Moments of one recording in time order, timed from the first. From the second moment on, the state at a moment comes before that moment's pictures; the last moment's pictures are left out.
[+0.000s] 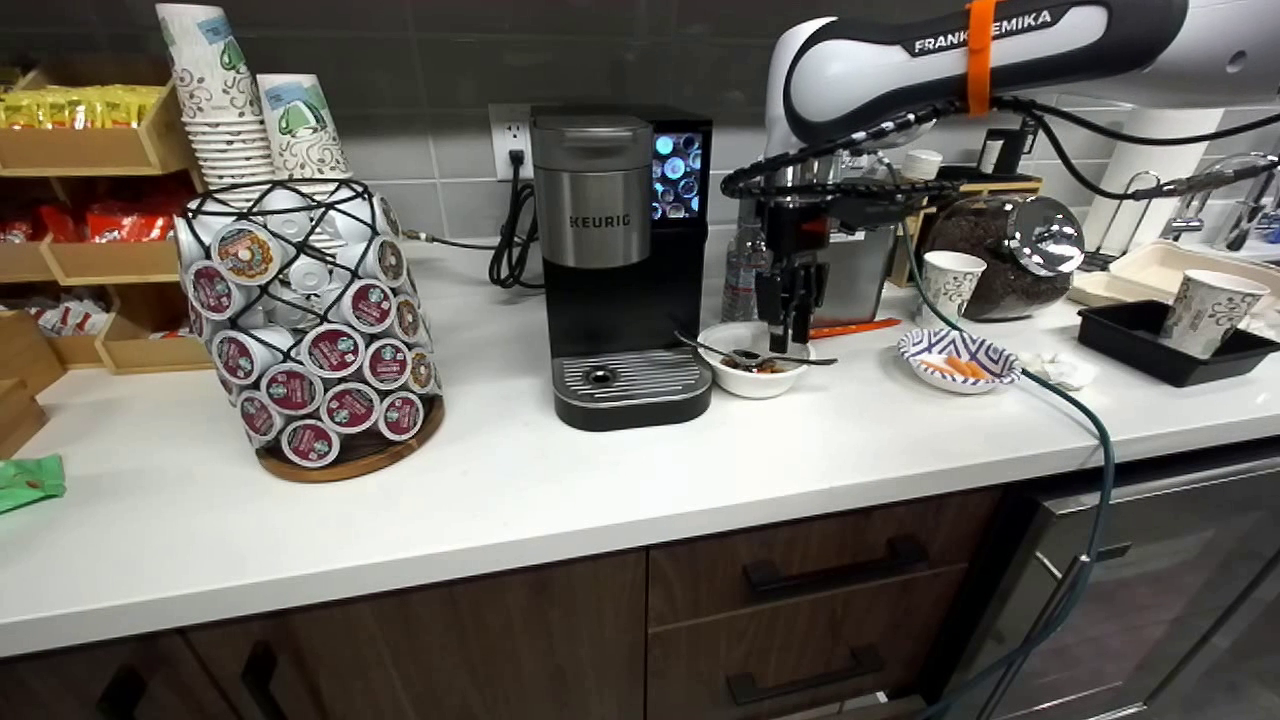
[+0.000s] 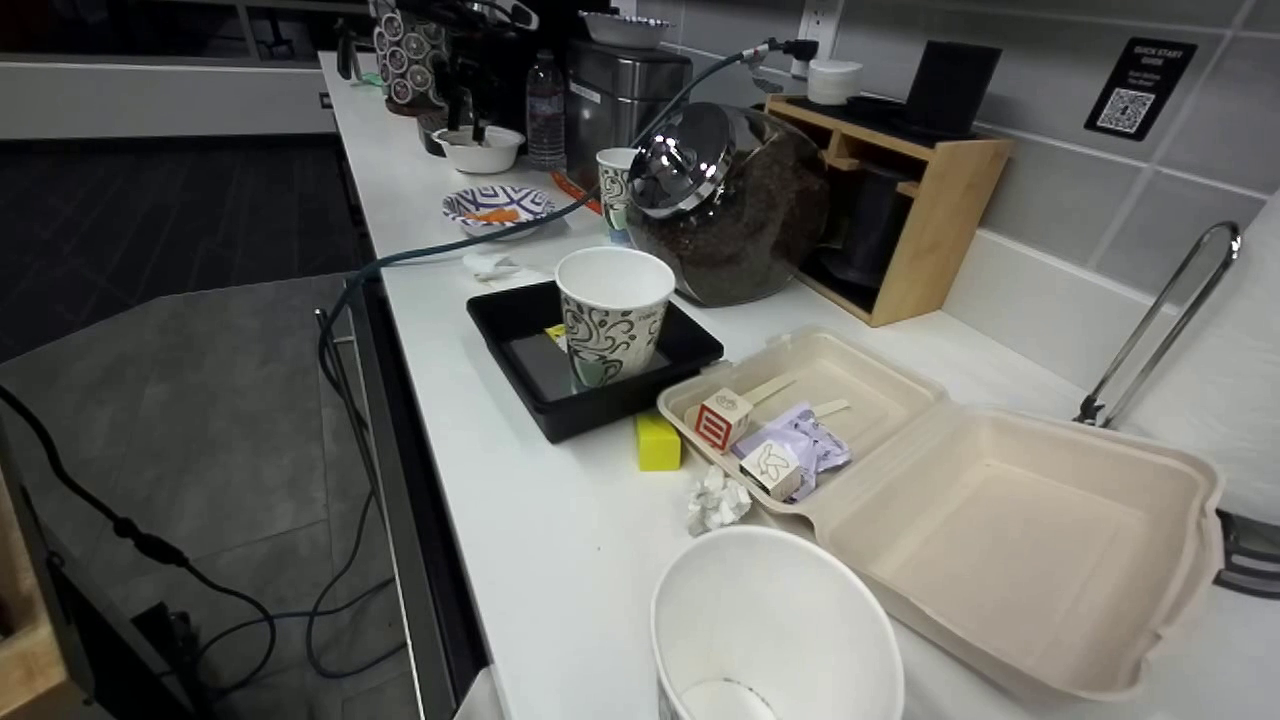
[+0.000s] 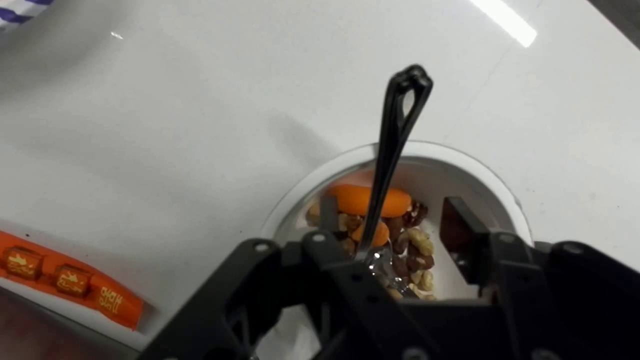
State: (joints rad) arm 0.11 0.96 0.07 -0.83 0.03 1.64 -0.08
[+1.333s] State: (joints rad) arm 0.00 0.46 0.12 -1.43 0.11 1.97 -0.28
